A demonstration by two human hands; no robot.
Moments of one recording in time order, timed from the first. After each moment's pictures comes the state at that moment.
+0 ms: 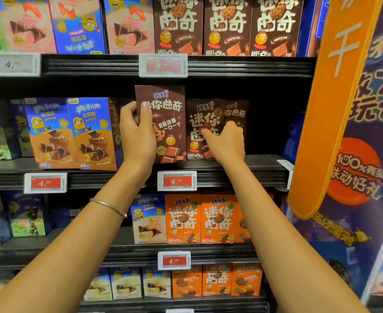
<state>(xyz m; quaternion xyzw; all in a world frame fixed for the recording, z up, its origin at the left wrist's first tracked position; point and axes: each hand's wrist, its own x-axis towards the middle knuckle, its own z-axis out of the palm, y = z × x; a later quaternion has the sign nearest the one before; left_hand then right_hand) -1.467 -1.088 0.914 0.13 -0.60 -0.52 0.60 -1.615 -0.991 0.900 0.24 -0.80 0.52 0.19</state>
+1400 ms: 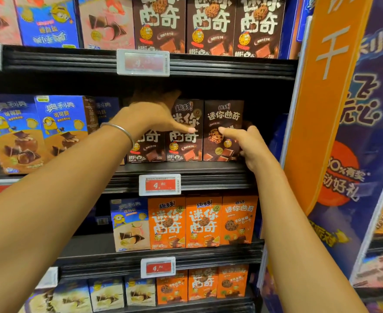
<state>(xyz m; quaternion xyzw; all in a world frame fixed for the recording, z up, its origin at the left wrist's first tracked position) -1.532 -1.105 0.992 0.26 -0.96 -0.01 0.11 -1.691 -0.927 0.899 0.23 -0.69 0.69 -0.02</state>
